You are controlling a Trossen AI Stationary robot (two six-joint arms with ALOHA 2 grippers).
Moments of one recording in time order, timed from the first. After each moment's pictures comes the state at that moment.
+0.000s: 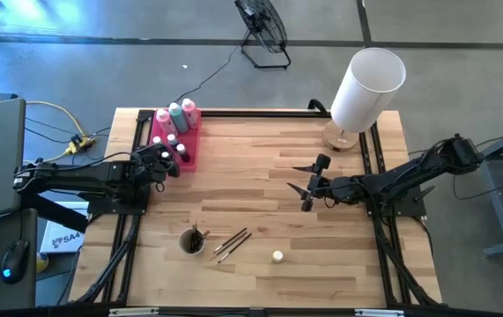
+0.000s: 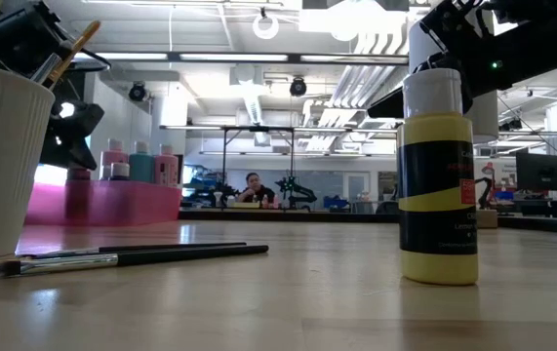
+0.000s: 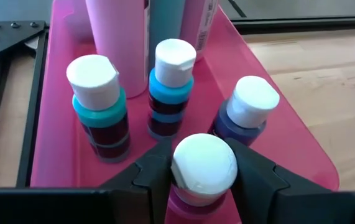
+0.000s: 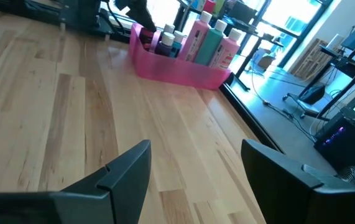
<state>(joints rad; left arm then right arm) 0.08 0.45 0.26 -0.68 -0.87 -0.99 0.21 1.20 0.36 0.57 0.63 -0.19</state>
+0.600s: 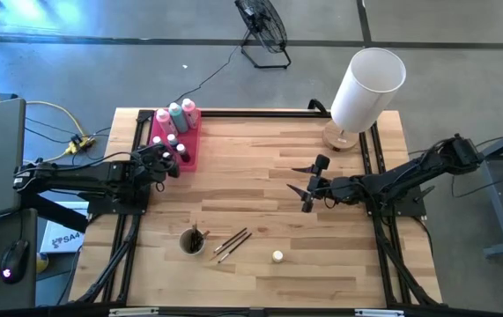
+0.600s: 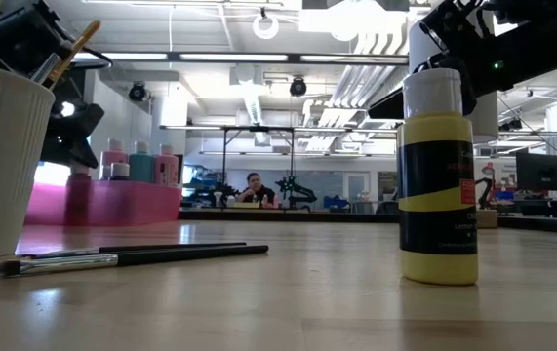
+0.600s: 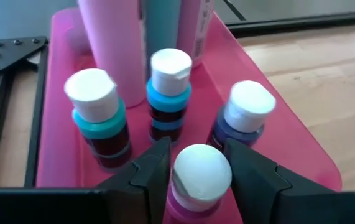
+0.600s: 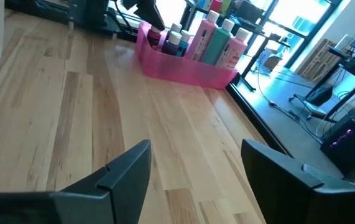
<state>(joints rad) 0.08 0.45 0.26 -0.67 -0.88 -0.93 0.21 1.20 0.36 0.56 0.60 -0.19</state>
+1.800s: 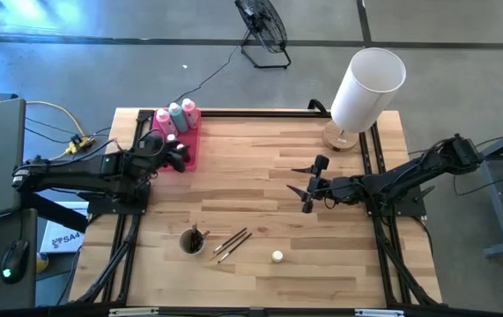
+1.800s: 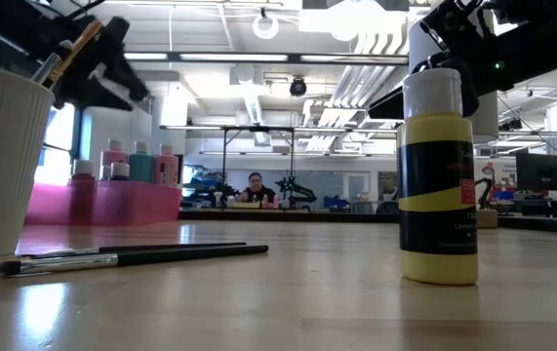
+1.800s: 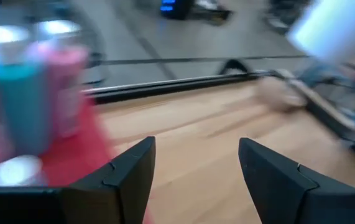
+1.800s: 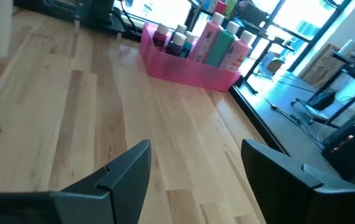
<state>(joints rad) 0.08 0.51 0.46 -0.32 -0.70 -0.67 0.21 1.20 0.36 0.56 0.59 -0.21</state>
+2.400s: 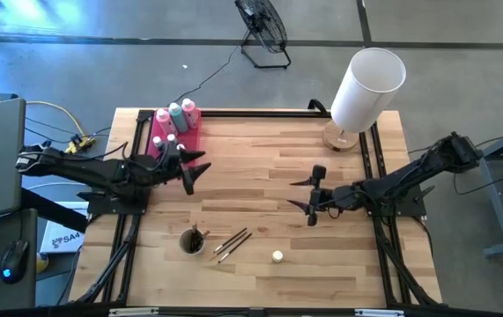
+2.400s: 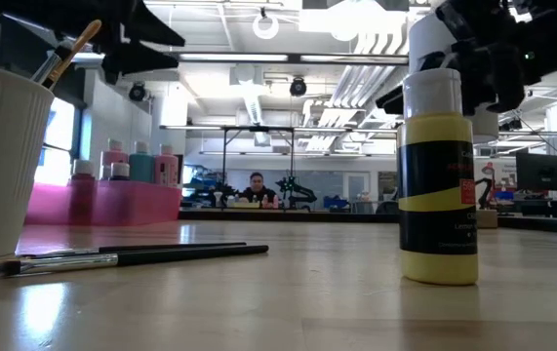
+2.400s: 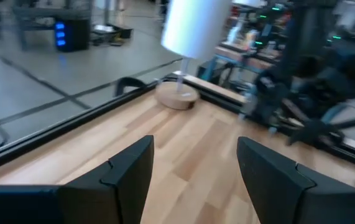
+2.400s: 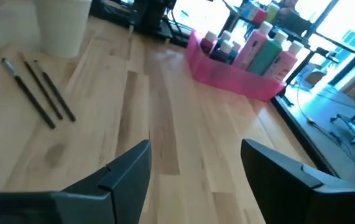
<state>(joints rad) -0.12 0.70 0.46 0.16 -0.56 -0.31 0.32 1.20 0.36 0.52 0.53 -0.20</state>
